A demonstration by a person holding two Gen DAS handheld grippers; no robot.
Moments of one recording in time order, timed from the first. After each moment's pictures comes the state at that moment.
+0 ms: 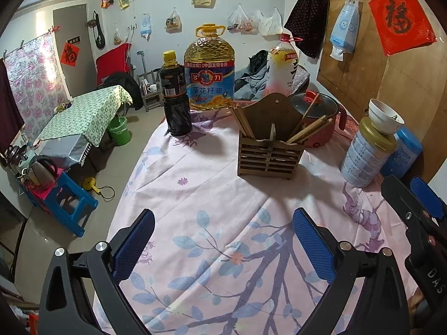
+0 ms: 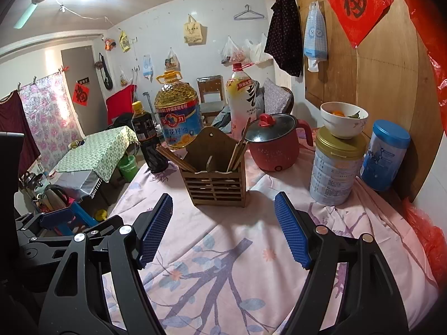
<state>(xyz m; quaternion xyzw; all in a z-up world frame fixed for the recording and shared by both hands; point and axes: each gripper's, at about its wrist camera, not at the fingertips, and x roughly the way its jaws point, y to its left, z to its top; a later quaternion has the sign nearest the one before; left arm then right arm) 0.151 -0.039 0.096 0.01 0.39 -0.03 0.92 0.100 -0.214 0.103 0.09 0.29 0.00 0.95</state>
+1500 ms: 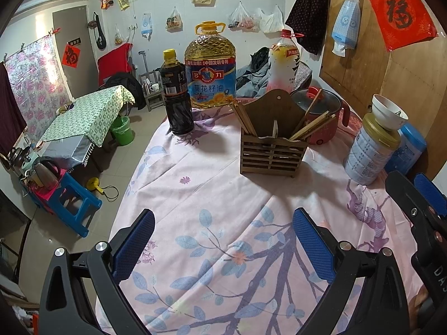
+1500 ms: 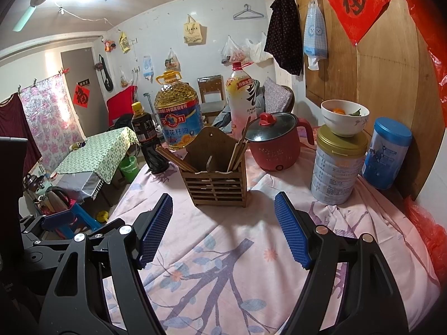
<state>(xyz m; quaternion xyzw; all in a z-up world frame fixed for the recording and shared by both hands) 0.152 -0.041 0.094 0.02 0.39 -0.03 0.92 0.102 -0.214 0.099 0.09 0.30 0.00 0.95</state>
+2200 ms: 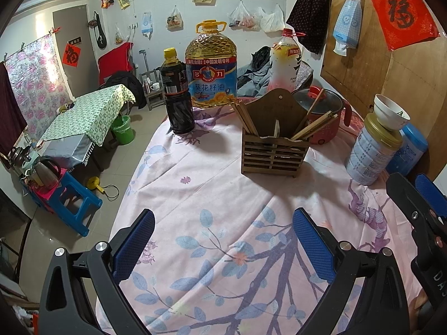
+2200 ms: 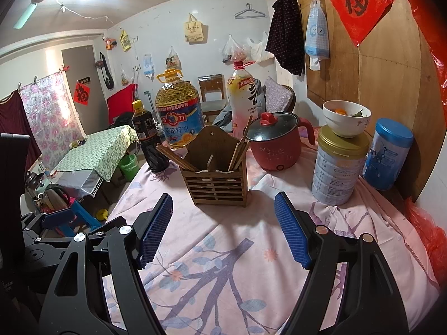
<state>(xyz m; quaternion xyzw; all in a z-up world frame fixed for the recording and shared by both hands) 0.152 -0.040 0.093 0.02 0.39 -0.03 0.92 0.104 -0.212 0.097 0.09 0.30 0.00 0.95</state>
